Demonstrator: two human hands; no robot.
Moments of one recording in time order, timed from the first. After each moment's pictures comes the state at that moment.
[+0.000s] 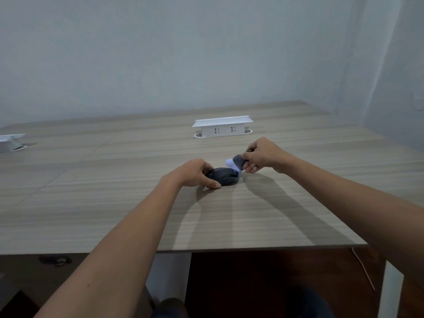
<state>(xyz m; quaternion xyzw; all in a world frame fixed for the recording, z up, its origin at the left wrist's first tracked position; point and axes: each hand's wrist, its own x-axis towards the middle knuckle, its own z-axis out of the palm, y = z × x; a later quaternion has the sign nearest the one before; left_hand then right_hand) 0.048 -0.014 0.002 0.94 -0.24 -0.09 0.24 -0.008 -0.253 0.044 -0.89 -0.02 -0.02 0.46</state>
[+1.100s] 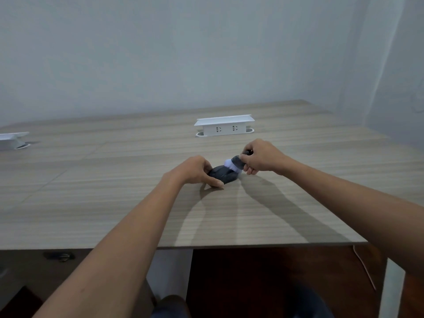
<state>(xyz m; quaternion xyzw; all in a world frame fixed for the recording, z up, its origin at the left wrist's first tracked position) 0.025 -0.017 0.016 0.95 -0.18 -0.07 0.23 -0.019 -0.242 0.041 -0.92 -0.06 -0.05 0.39</state>
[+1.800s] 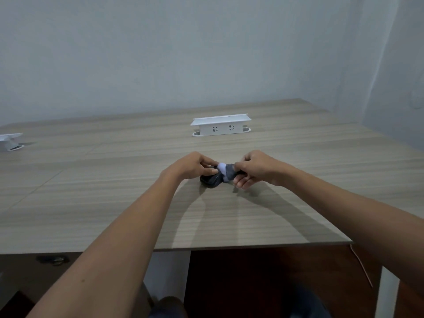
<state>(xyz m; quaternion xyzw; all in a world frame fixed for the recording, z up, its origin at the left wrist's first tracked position) 0.026 -0.024 0.027 0.93 -0.21 -0.08 0.29 -0.038 -0.238 0.029 -0.83 -0.03 0.09 0.54</state>
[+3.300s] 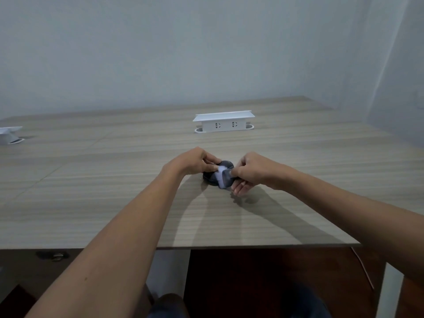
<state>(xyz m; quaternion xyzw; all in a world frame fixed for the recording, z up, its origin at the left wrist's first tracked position) 0.030 -0.024 0.031 0.94 -0.21 -0.08 0.27 -0.046 -0.218 0.030 -0.85 -0.02 0.13 0.50</state>
